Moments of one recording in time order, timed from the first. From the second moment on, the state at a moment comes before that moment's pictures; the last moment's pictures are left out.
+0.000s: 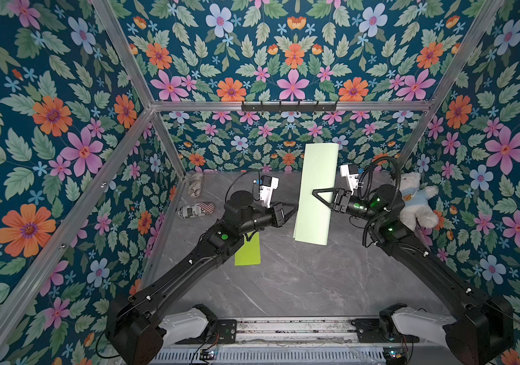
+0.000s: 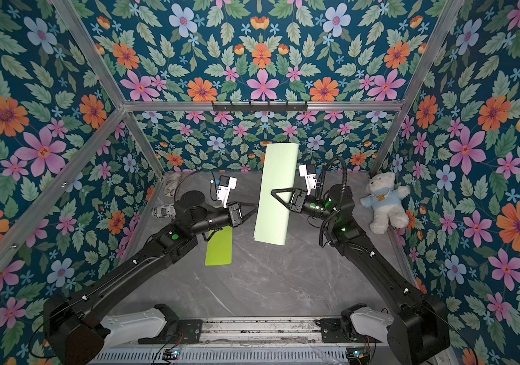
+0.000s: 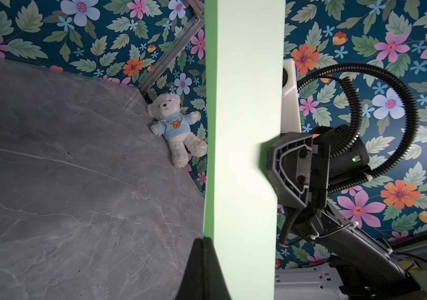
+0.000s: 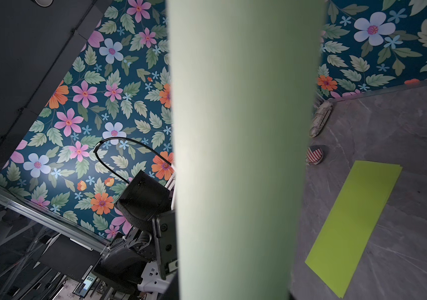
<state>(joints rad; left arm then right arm) -0.70 1.19 1.03 0.05 0.49 -0.78 0.43 1.19 0.96 0.37 -0.81 1.03</state>
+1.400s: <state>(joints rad) -0.70 1.18 1.01 0.05 0.49 -0.78 0.43 1.20 0.95 0.39 -0.78 1.03</state>
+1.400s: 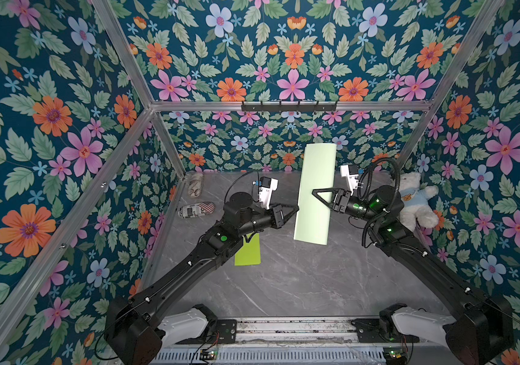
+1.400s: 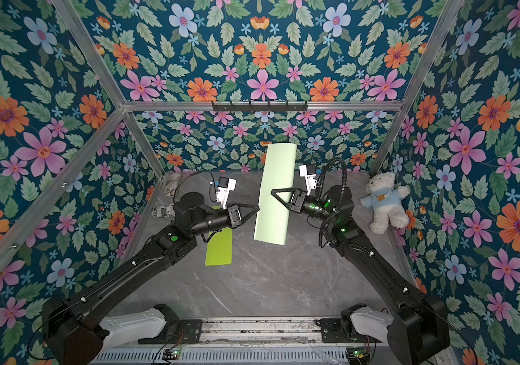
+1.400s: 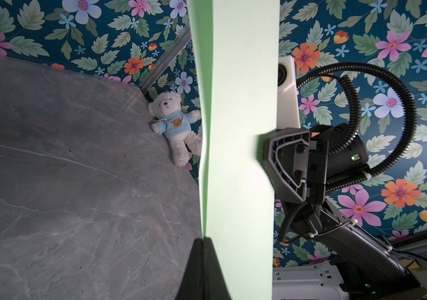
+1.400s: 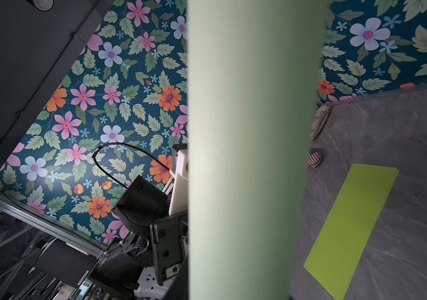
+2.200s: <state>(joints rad) -0.64 1.07 1.01 0.04 0.49 -0.75 0.41 1.17 1.00 0.35 -0.94 1.00</state>
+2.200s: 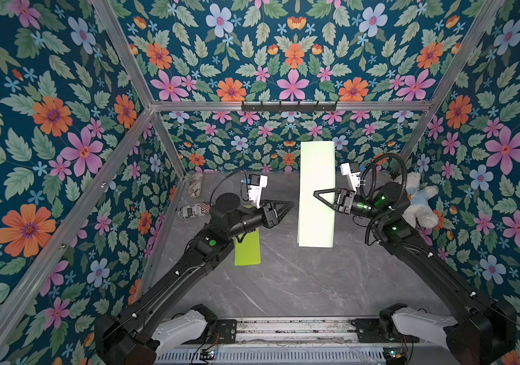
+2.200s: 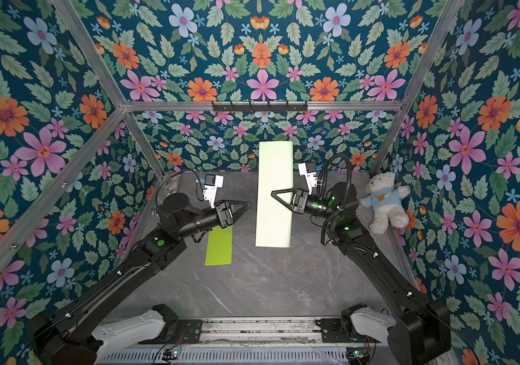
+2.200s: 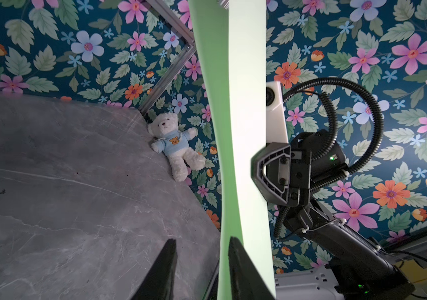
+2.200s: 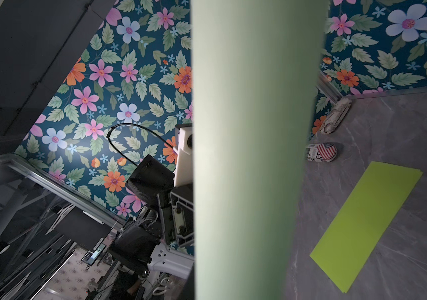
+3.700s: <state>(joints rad) -0.65 1.11 1.00 0.33 0.65 -0.86 0.48 1.22 1.08 0.35 -1.06 0.98</state>
